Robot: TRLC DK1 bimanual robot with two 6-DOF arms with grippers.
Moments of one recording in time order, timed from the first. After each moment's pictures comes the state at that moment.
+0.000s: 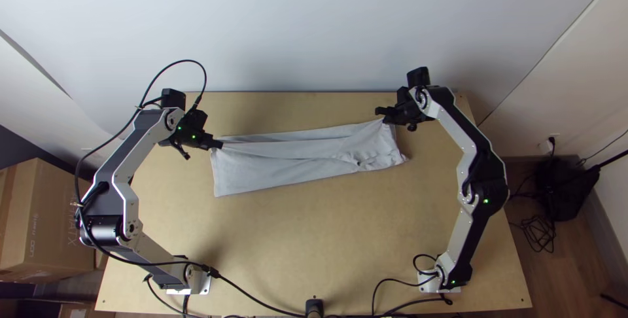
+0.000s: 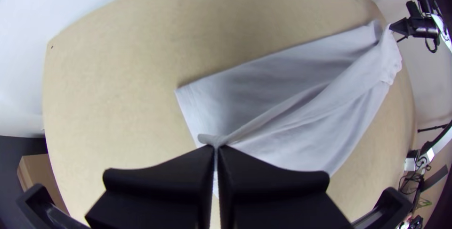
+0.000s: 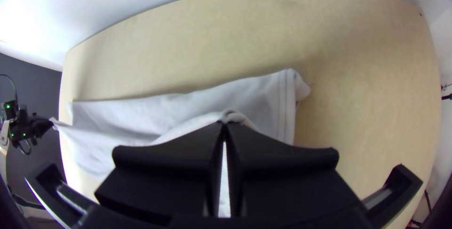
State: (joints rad) left arm 0.07 1.71 1.41 -0.83 0.18 0.32; right arm 0.16 2.07 1.77 -0.79 -0.26 0.21
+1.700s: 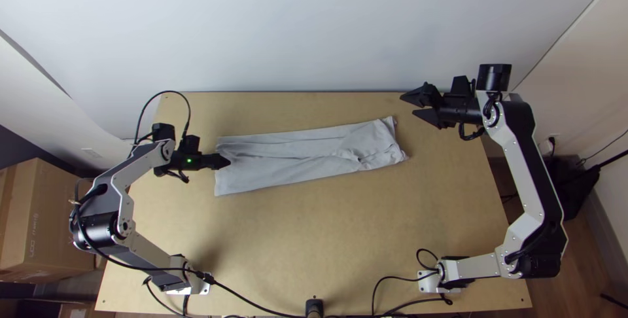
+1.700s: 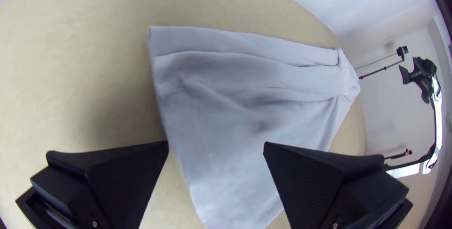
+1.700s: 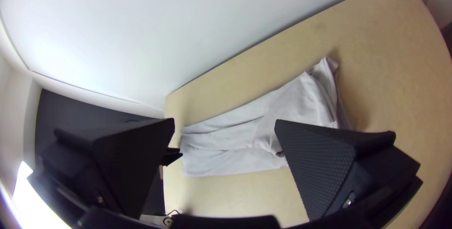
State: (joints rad) left arm 0.21 1.72 1.04 -0.51 0.60 0.24; right arm -0.01 1.52 1.56 -0.78 -0.70 0.55
